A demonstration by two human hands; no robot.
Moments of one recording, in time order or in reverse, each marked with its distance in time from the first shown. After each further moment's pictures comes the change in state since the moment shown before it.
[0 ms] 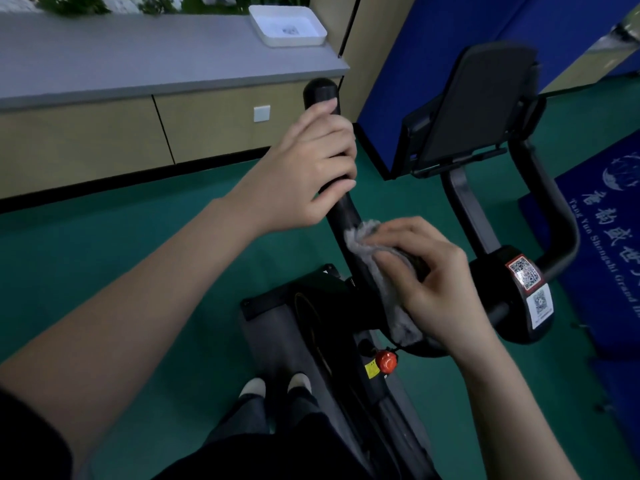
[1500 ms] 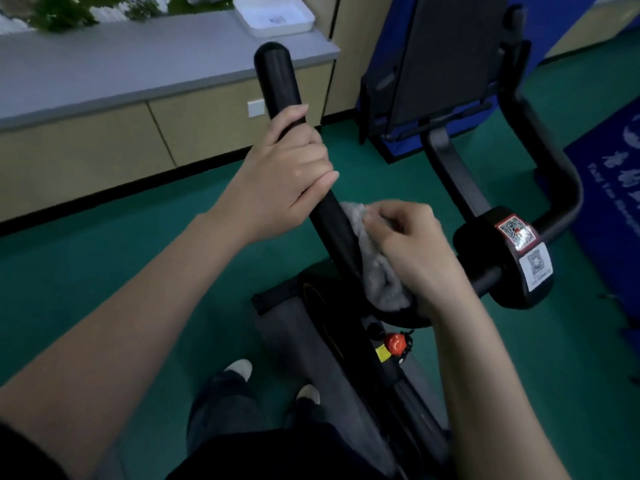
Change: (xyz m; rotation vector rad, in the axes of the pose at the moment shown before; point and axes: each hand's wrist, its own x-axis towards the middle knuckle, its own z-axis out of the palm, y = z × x) left_hand -0.009 0.029 0.019 0.126 -0.072 -0.036; right_hand 0.003 0.015 0.001 0.061 0.001 0.496
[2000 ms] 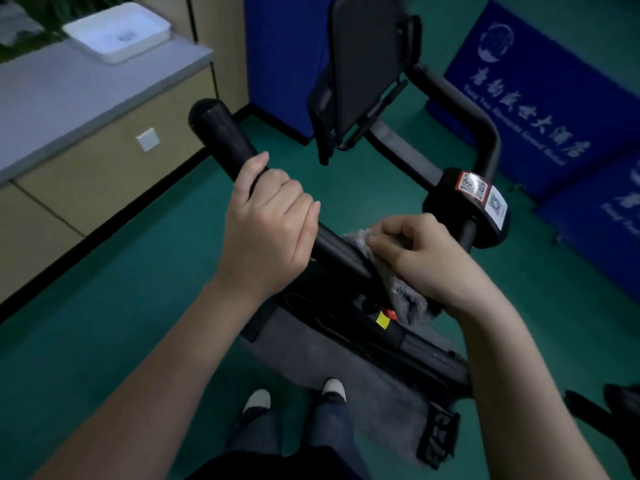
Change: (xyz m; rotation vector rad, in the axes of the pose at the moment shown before) left_hand 0.001 -0.012 0.021 -0.105 0.227 0.101; right_hand -0.024 -0.025 0.008 -0.068 0.180 0.261
